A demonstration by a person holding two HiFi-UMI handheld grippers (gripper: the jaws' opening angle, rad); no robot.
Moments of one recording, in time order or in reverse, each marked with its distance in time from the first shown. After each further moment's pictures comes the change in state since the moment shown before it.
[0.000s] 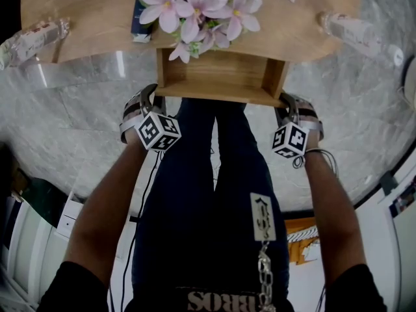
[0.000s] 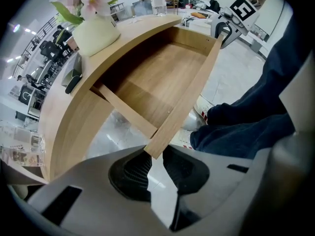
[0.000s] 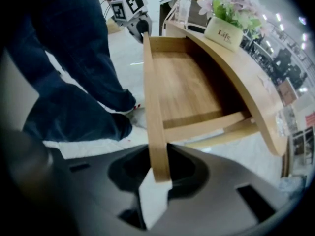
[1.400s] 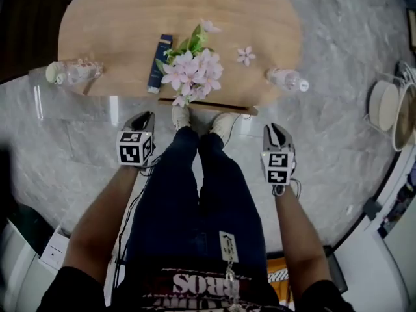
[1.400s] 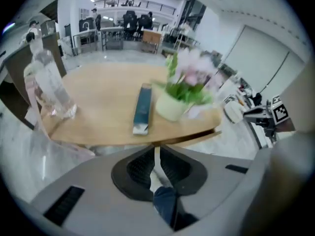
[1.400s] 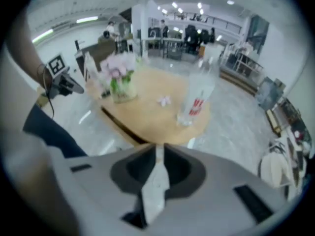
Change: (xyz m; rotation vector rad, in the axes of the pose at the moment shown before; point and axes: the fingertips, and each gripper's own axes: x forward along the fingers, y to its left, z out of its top) left arm -0.123 0.109 0.072 -0.819 -0.313 -0.153; right arm -0.160 -0.128 0.012 0.850 -0.223 -0.246
